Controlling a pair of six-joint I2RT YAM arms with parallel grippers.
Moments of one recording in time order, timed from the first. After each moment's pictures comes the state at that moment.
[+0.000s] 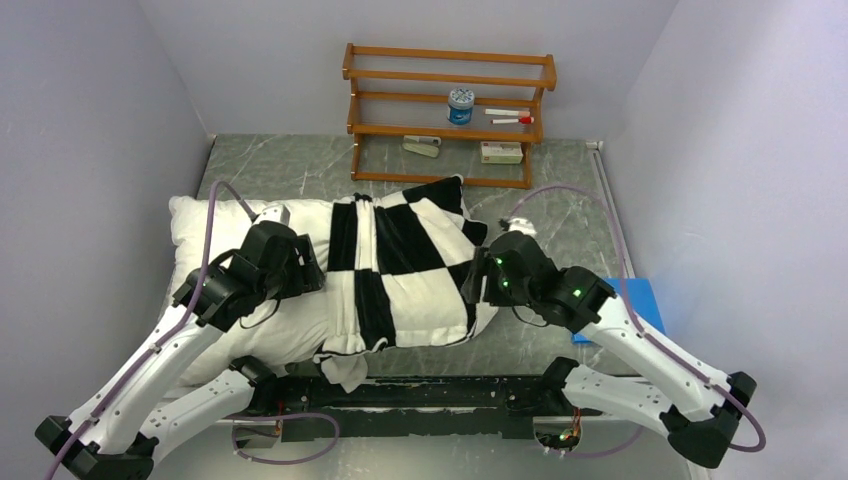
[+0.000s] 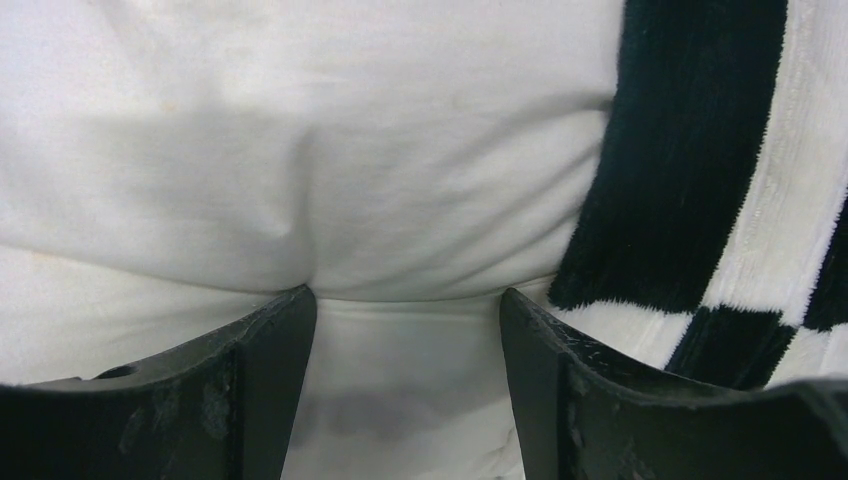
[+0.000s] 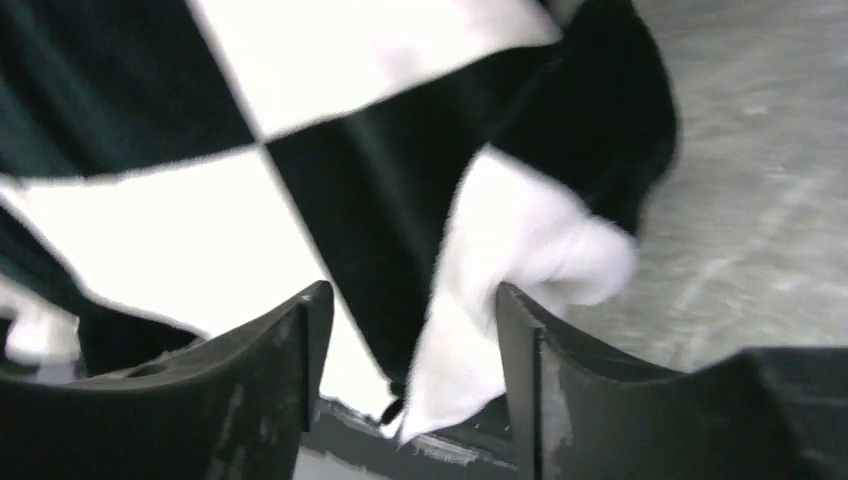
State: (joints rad) left arm -0.58 0.83 0.94 -0.96 -0.27 -0.70; right arm 0.84 0.89 0.98 -0.92 0.32 0.74
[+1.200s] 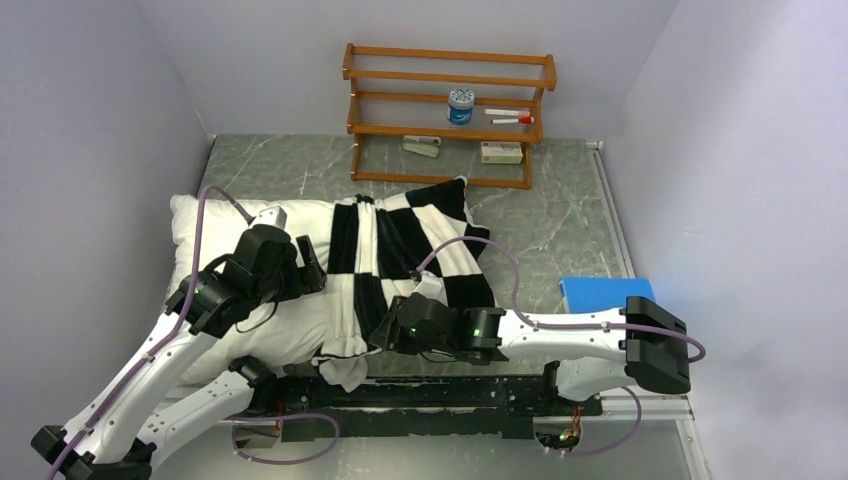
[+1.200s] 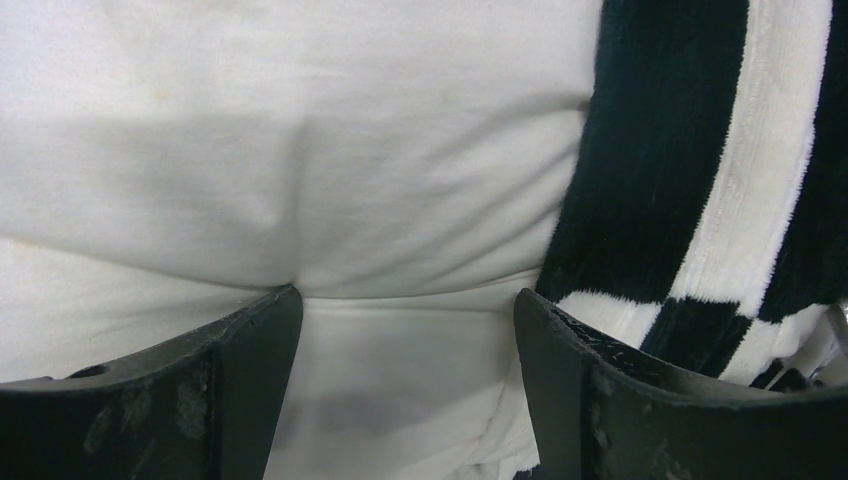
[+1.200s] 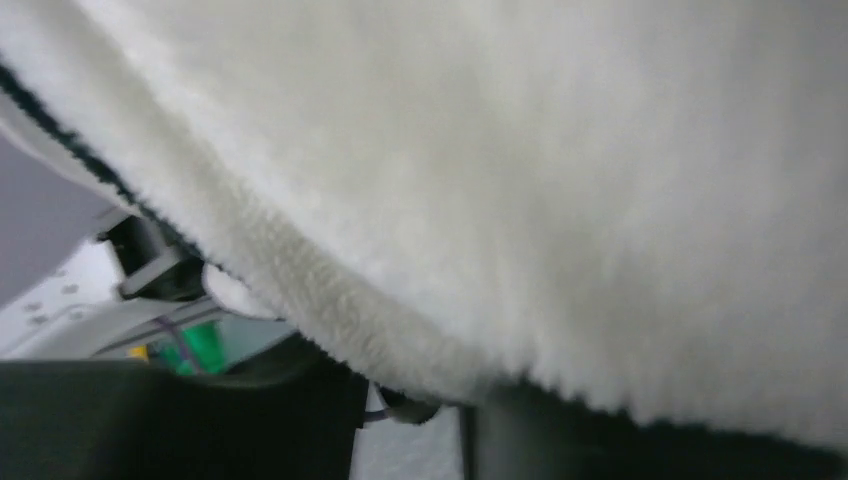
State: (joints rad) left arm -0.58 0.79 0.93 -0.96 -0.24 -0.72; right arm 1.32 1.30 0.74 -0.09 0.19 1.25
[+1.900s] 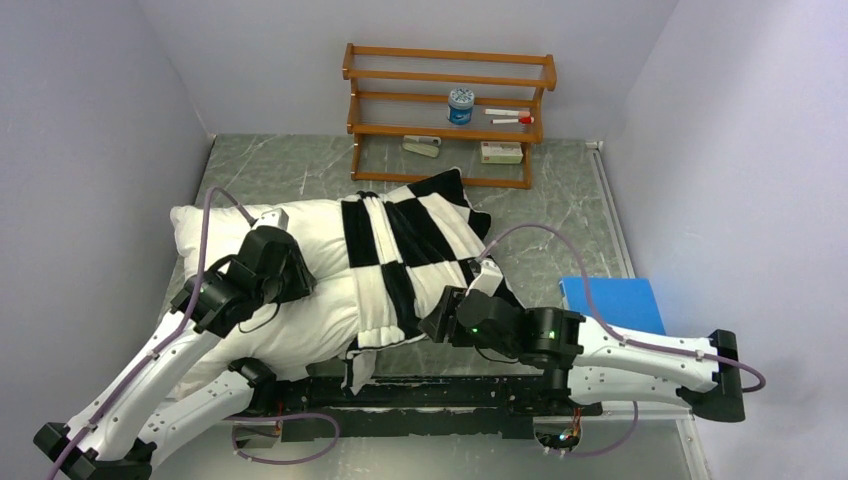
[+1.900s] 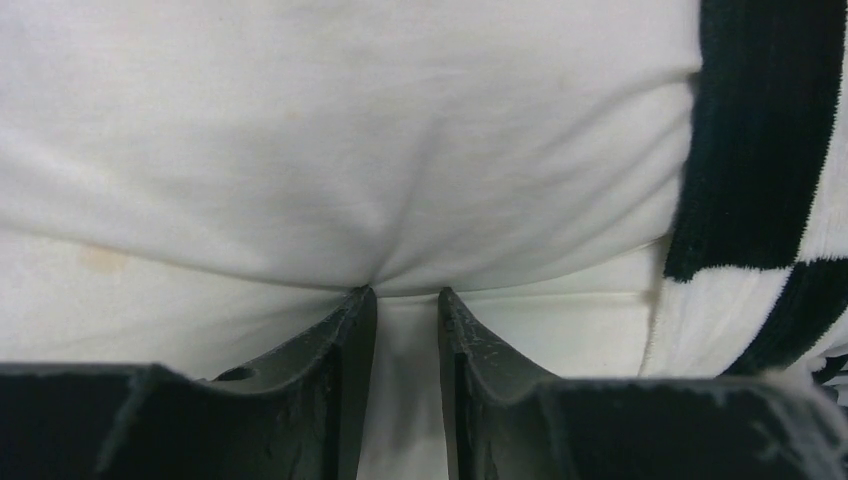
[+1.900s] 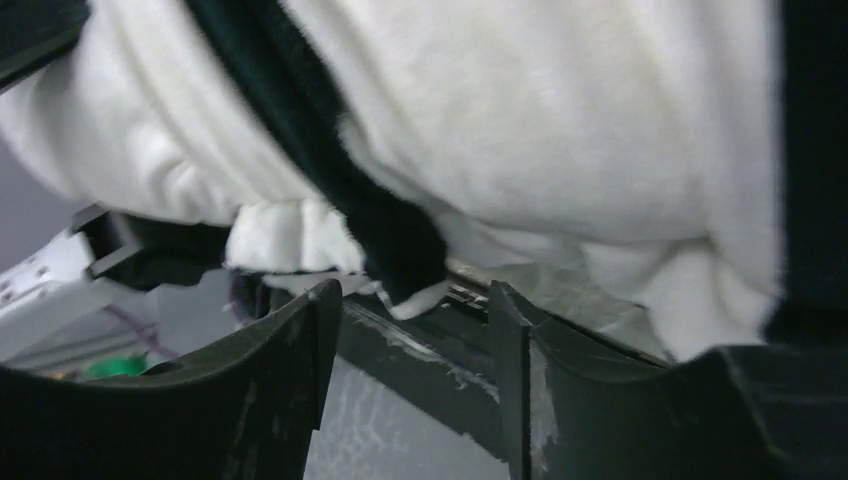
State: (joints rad) left arm -0.58 0.80 0.91 -0.95 -0.24 -0.73; right arm 1.31 0.90 0.75 -0.60 0.44 1.15
